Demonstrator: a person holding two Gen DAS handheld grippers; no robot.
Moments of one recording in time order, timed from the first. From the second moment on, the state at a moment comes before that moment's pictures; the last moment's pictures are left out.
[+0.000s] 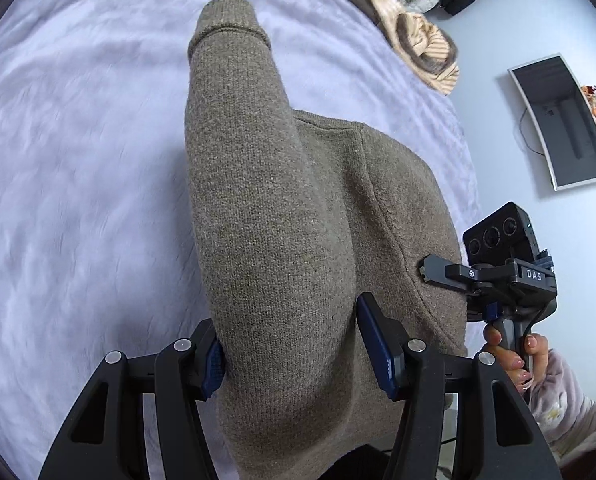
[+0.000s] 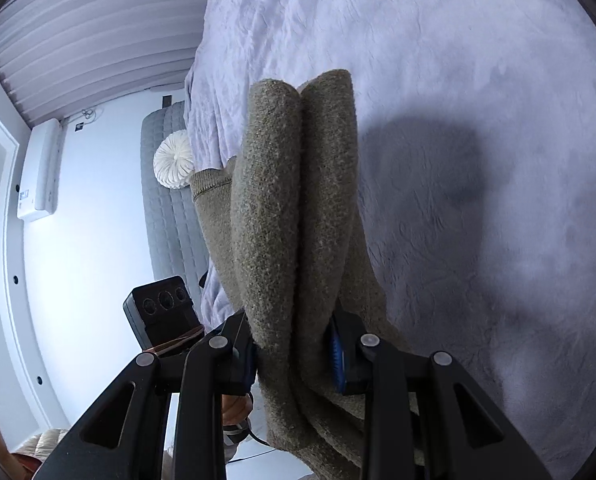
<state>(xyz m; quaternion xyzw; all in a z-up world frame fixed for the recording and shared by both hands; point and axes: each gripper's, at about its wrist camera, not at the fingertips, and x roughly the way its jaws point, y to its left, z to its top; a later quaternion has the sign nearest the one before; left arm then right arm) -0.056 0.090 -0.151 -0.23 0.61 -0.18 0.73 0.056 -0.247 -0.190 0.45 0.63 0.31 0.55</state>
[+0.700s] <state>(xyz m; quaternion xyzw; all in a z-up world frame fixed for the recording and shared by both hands) -0.082 0.125 -0.192 -0.15 0.63 -0.04 0.76 0.042 -0.234 -0.190 0.22 0.69 0.21 0.65</state>
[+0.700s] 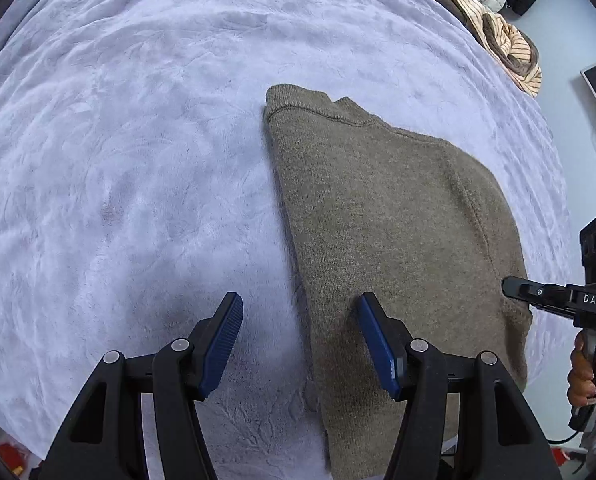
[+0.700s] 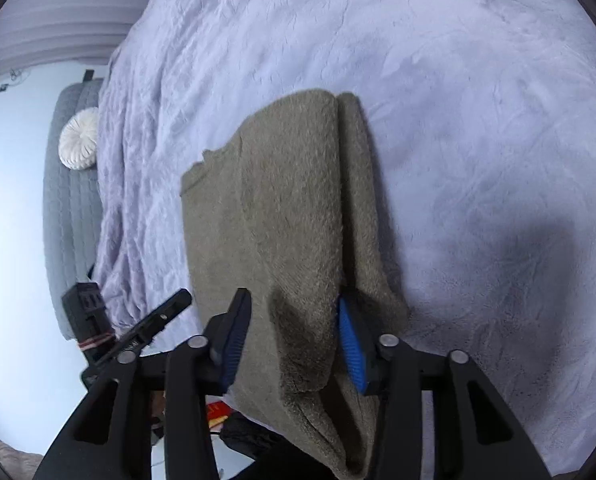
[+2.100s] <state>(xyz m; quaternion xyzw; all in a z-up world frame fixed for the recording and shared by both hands) -0.101 0.062 -0.197 -0.08 0.65 -0.09 0.75 -0.083 -0.307 -0.240 0.50 0.60 0.19 0.59</state>
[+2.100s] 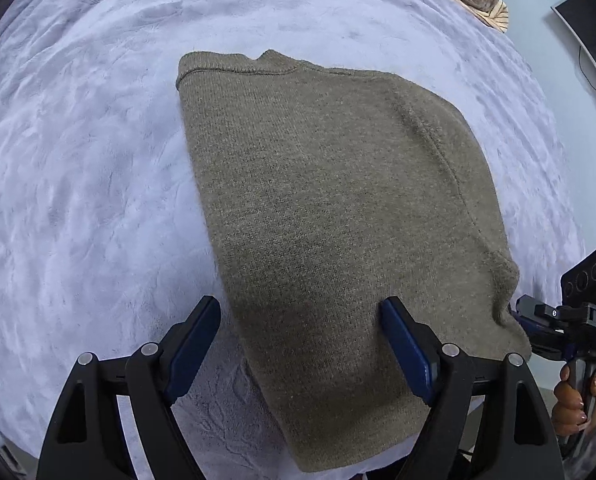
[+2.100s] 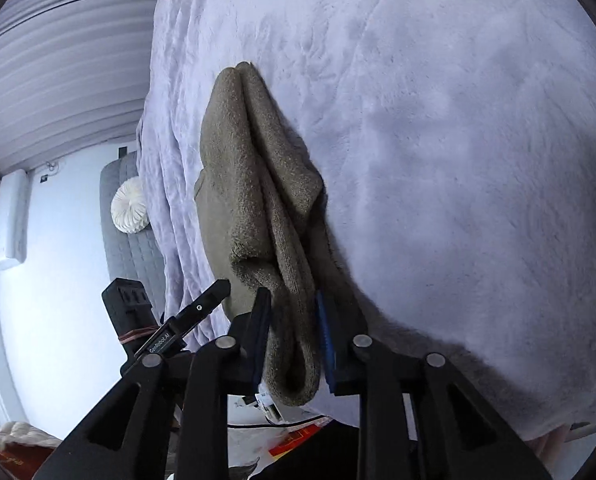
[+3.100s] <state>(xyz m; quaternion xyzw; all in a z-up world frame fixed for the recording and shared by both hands) -0.075 0.085 -0.191 -0.09 0.61 -0.03 0.79 0.019 -0.228 -0.145 0.10 0.61 0.15 0.77</state>
